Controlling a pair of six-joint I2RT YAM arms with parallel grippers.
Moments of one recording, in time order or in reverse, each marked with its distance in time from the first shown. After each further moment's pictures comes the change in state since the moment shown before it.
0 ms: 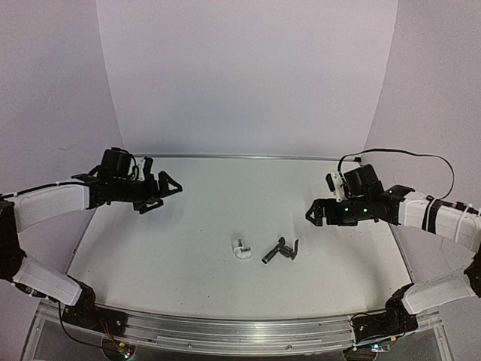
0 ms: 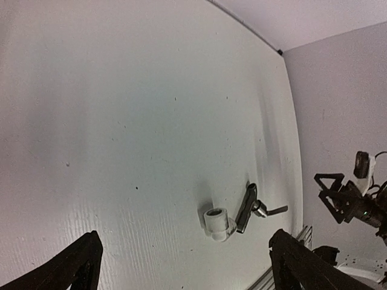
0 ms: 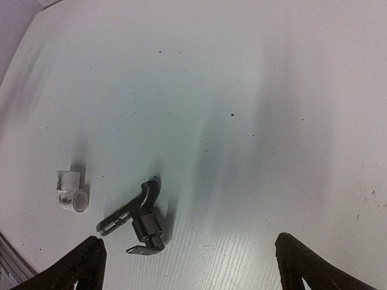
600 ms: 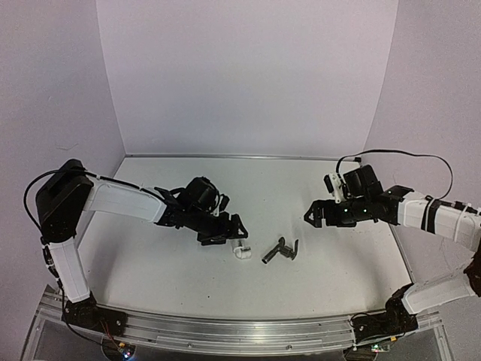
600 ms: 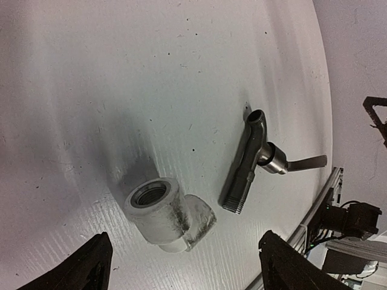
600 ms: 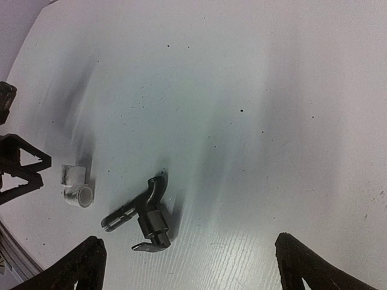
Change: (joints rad) left arm -0.476 0.499 0.246 0.088 -0.102 -0.129; right arm 0.000 0.006 -0.003 0.004 -0.029 -0.003
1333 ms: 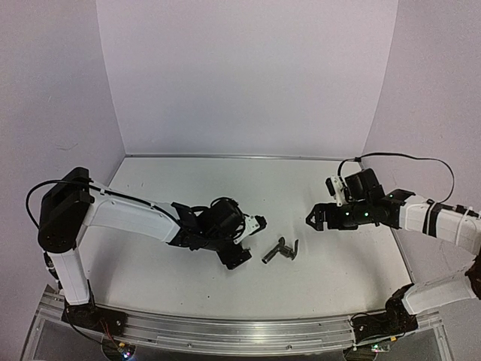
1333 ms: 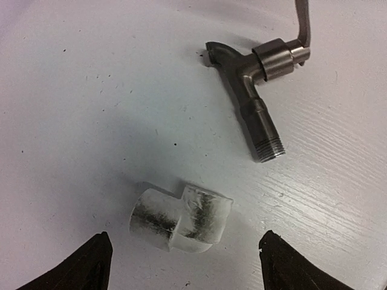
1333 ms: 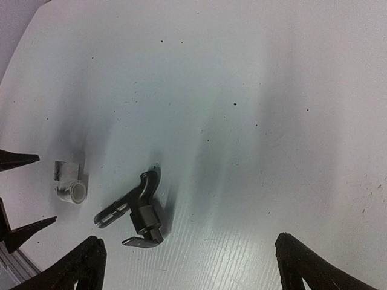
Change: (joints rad) left arm -0.248 0.018 0.058 -0.099 -0.486 0.898; right arm 0.000 -0.024 -0.038 0.009 0.012 -0.004
